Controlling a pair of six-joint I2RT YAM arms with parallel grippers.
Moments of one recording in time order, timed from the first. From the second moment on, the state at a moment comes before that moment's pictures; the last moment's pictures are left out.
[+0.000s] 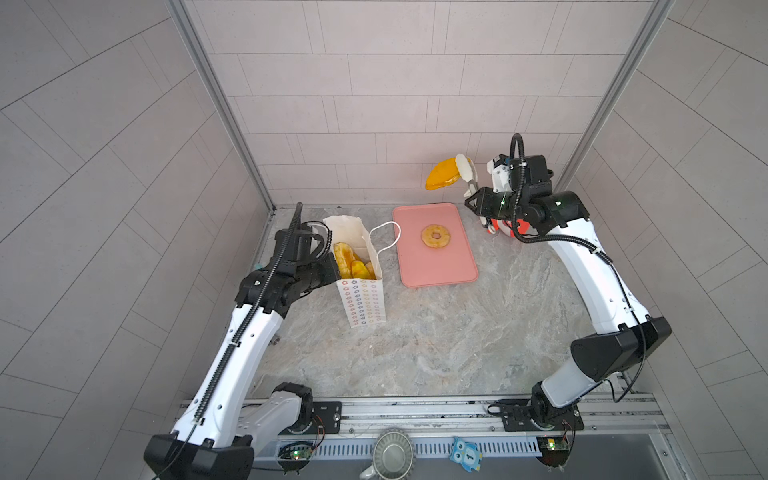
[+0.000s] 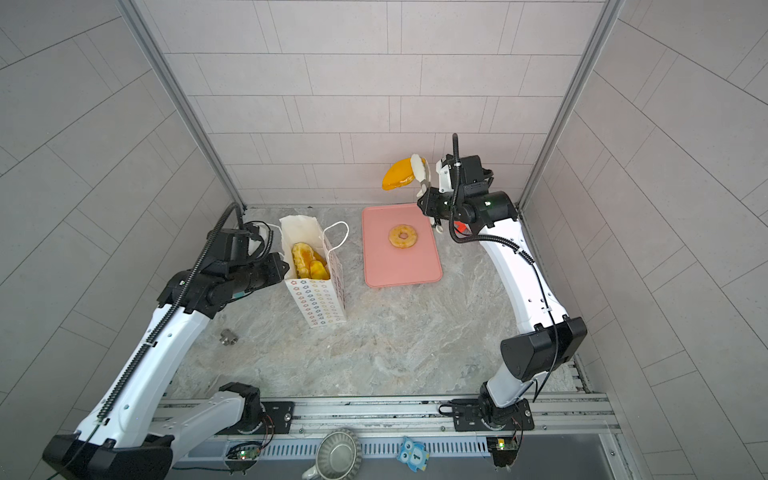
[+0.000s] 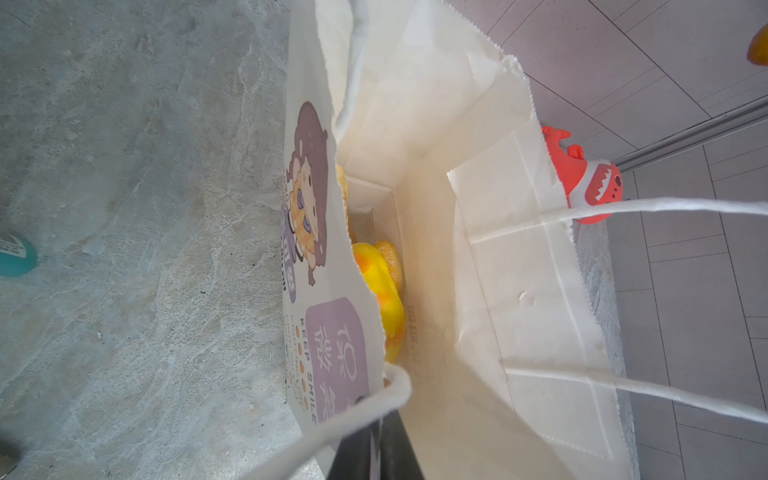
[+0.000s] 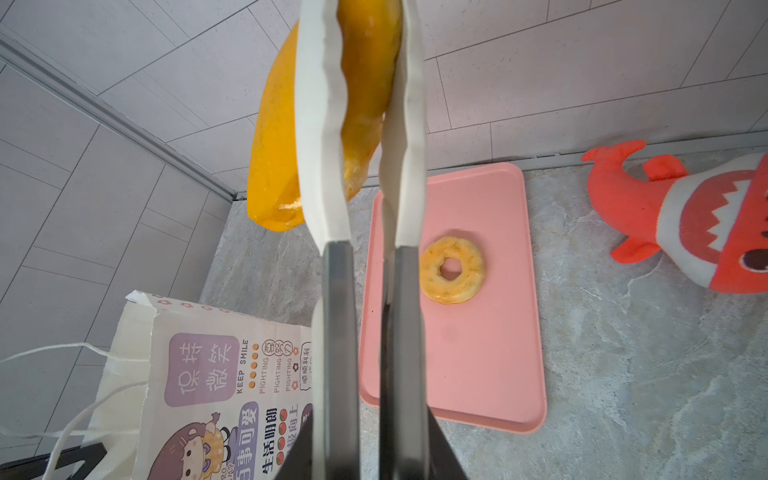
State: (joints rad) left arm -0.20 1.05 1.18 -0.90 0.16 -0.50; right arm 0.24 1.60 1.91 -0.93 -0.21 0.40
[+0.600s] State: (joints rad) left arm -0.20 1.05 1.19 -0.91 0.16 -0.50; right arm 0.26 1.42 1.82 -0.93 -0.19 0.40
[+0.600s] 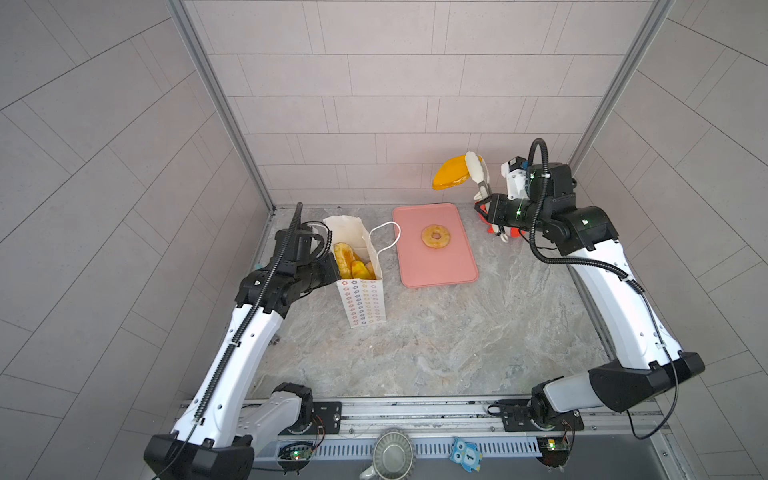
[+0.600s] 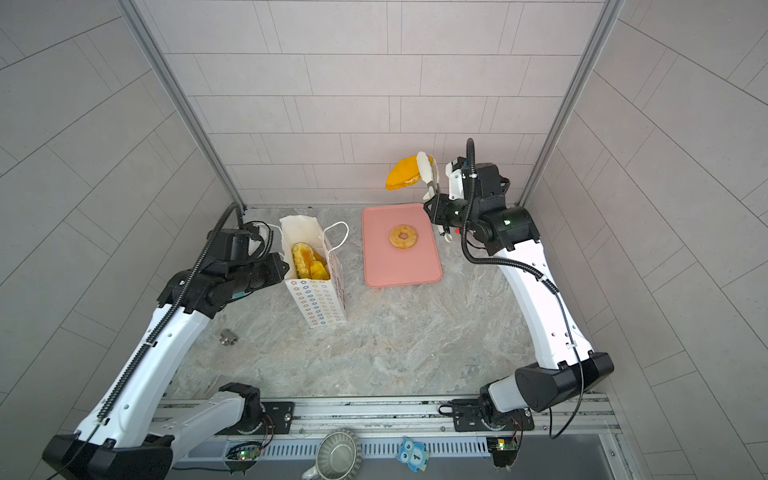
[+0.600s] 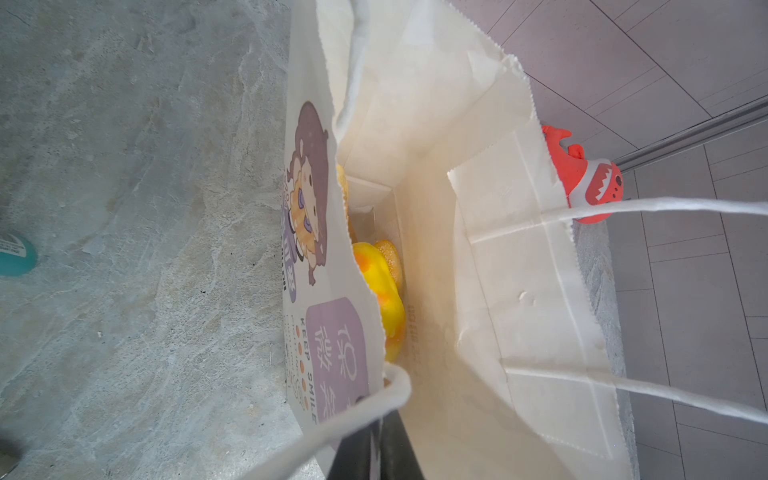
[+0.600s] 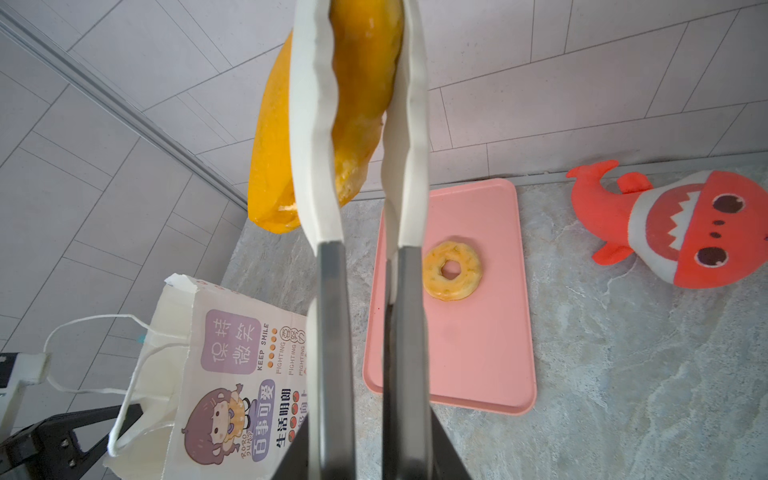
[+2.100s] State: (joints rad) left arm -0.20 1.05 1.19 -0.90 0.16 -0.51; right arm 0.70 1.39 1.98 -0.98 0.05 0.23
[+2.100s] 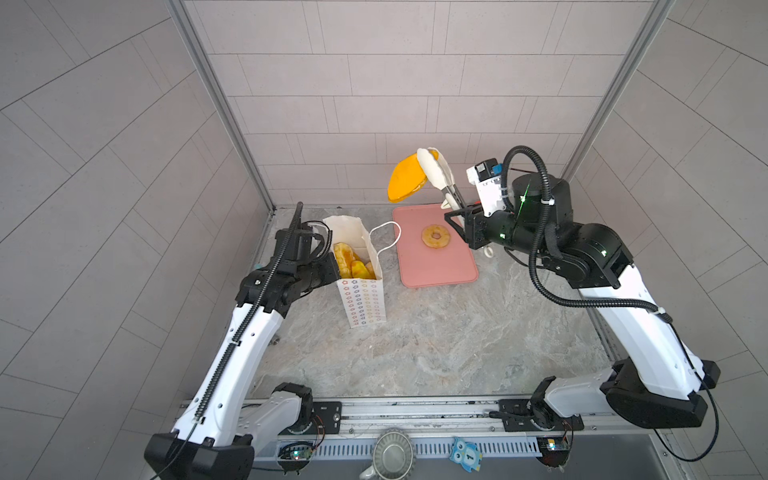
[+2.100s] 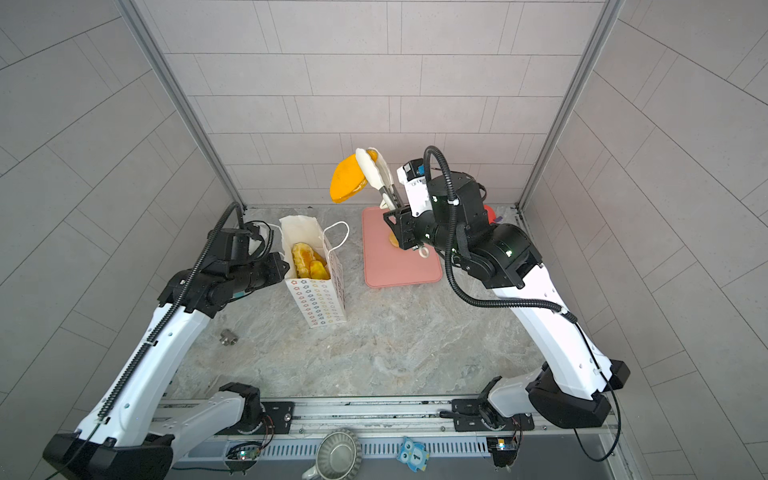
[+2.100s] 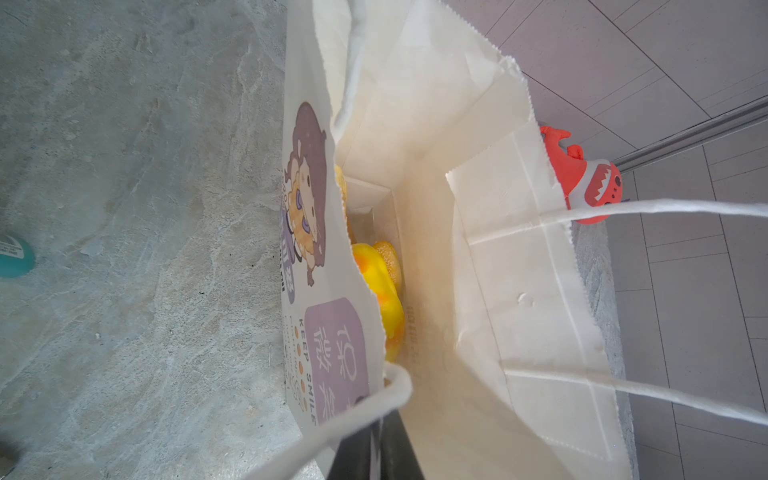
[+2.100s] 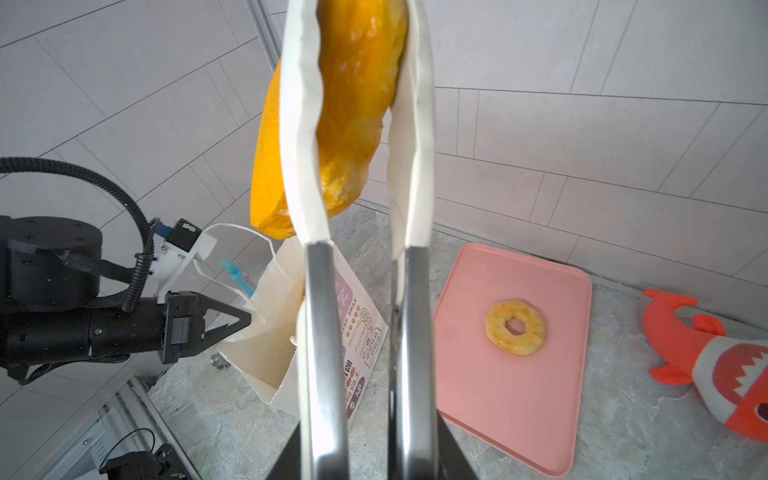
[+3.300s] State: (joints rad) left arm -0.20 1.05 1.19 -0.90 0.16 -0.51; right arm 1.04 1.65 2.15 -1.09 0.42 0.01
